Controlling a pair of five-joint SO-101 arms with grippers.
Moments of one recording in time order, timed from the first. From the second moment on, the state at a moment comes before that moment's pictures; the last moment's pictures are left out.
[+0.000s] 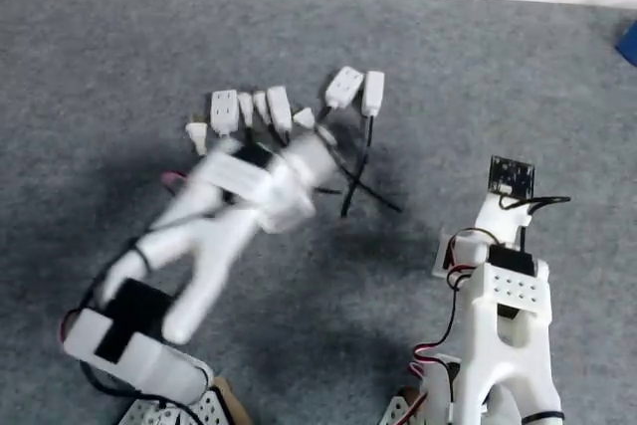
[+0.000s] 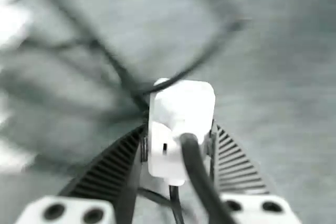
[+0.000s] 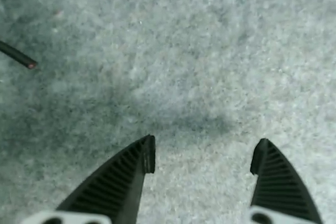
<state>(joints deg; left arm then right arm) 13.3 0.8 23.8 58.1 -32.7 9.3 -39.3 66.6 47.9 1.7</state>
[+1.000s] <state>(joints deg) -47.1 49.6 -52.5 65.2 -33.0 4.0 -39.3 66.9 48.5 1.7</state>
